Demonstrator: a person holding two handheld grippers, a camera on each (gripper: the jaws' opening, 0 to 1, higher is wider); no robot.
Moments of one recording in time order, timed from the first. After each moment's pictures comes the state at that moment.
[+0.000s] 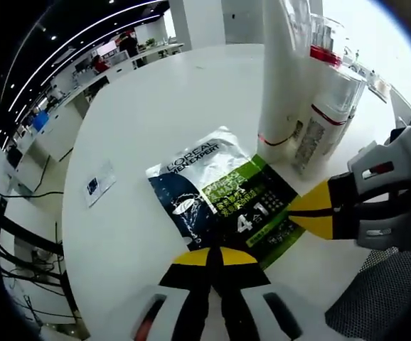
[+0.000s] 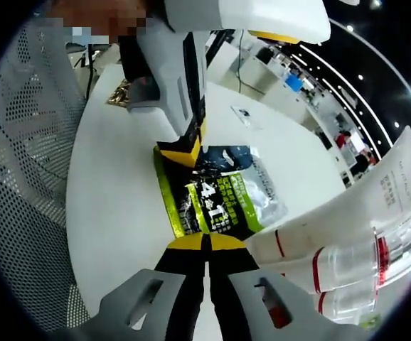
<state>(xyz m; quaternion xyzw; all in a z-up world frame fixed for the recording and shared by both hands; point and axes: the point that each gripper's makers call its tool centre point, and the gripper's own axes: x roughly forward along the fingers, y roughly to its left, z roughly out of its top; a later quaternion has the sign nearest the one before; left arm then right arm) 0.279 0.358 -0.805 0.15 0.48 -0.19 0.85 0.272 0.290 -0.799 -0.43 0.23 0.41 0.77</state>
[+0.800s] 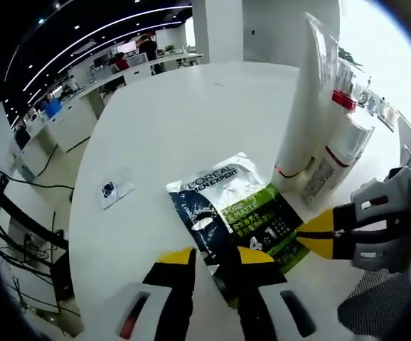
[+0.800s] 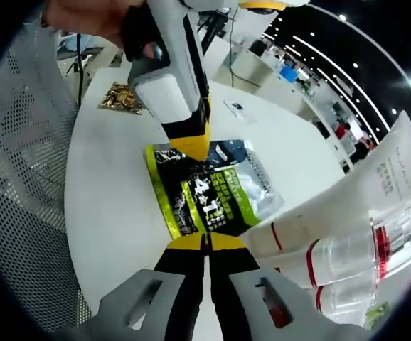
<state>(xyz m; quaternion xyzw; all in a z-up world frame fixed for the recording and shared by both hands) 0.299 0.370 -0.778 0.08 0.43 -0.15 0.89 0.278 0.285 -0.794 -0.40 0.26 0.40 0.78</state>
